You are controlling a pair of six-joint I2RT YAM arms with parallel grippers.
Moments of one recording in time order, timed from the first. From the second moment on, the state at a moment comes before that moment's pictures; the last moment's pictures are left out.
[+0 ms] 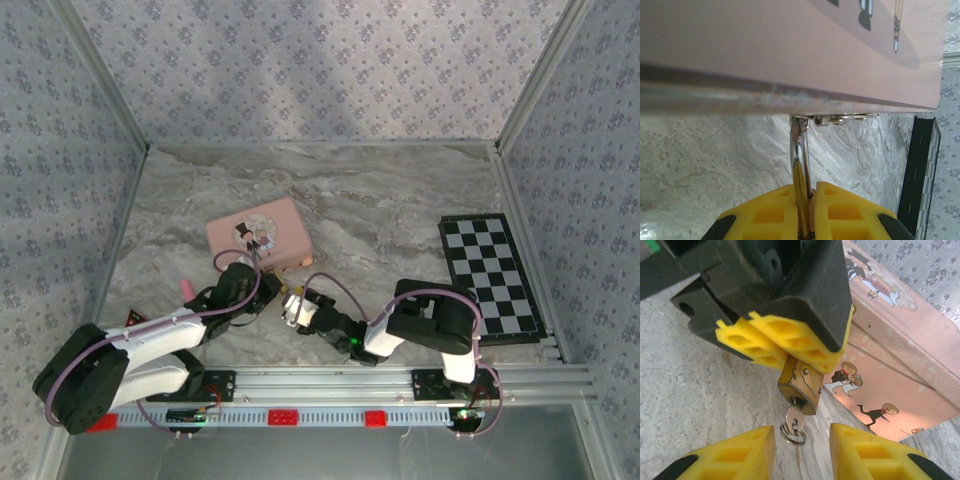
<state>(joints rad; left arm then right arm) -0.70 1.10 0.28 0.20 0.03 -1.32 1.27 1.89 0.52 1.06 0.50 -0.36</state>
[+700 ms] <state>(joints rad) -0.70 1.09 0.28 0.20 0.03 -1.32 1.28 1.92 0.54 1.08 0.51 -0.37</state>
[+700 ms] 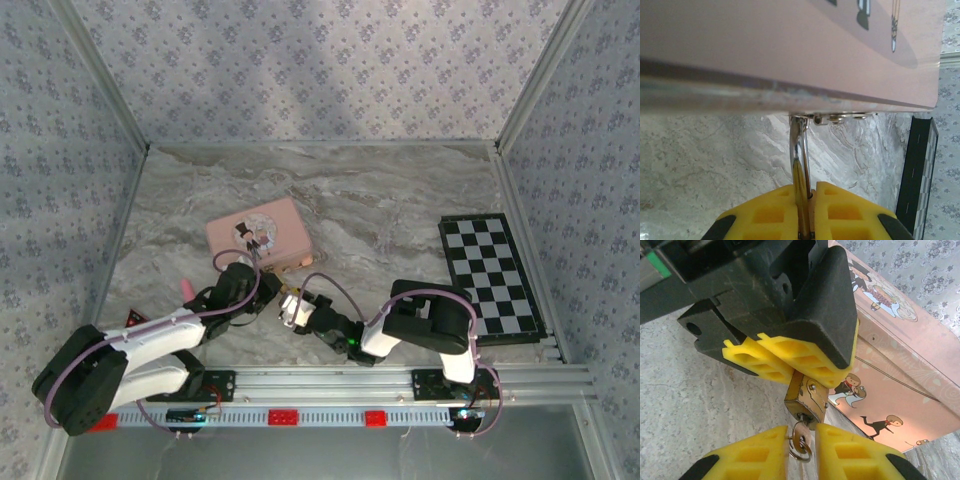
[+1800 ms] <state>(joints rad) -0.70 1.09 0.27 0.22 0.03 -1.32 1.24 1.86 0.54 0.99 0.42 -0.01</state>
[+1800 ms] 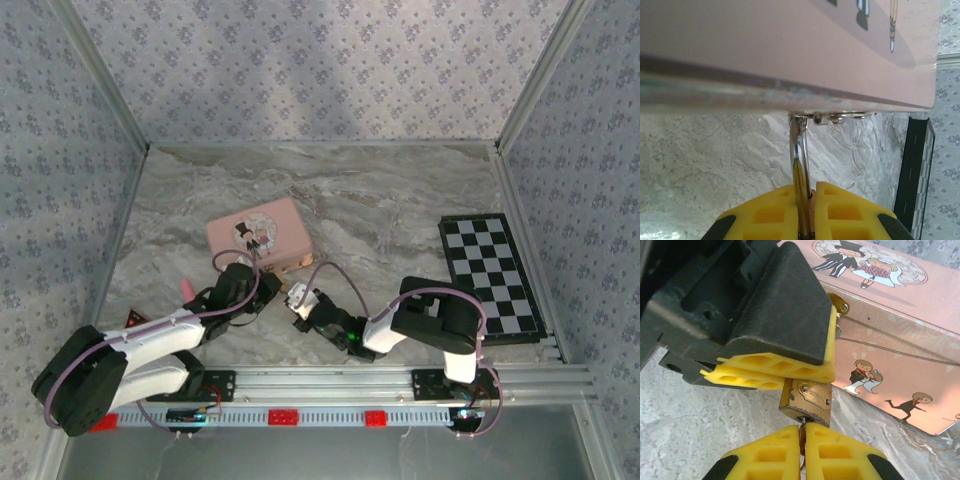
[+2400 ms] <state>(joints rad) -0.70 1.13 0.26 0.28 0.04 -1.32 1.09 1.81 0.50 0.97 0.06 0.51</state>
